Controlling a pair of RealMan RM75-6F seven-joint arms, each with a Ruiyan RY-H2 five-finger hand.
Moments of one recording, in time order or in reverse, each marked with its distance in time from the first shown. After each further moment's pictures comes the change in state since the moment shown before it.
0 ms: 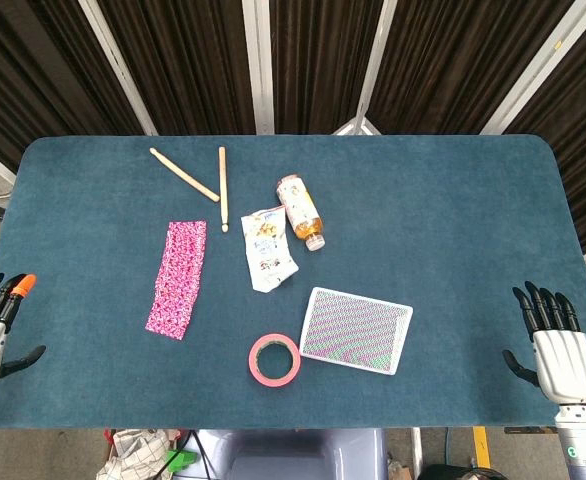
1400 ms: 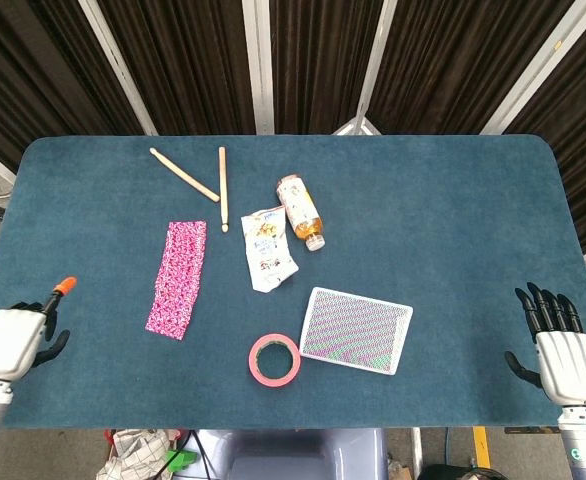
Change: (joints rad) left arm -0.099 -0.049 0.000 0.039 -0.026 -0.197 0.031; right arm -0.003 0.014 -0.004 -0.010 0.005 -0.006 0.017
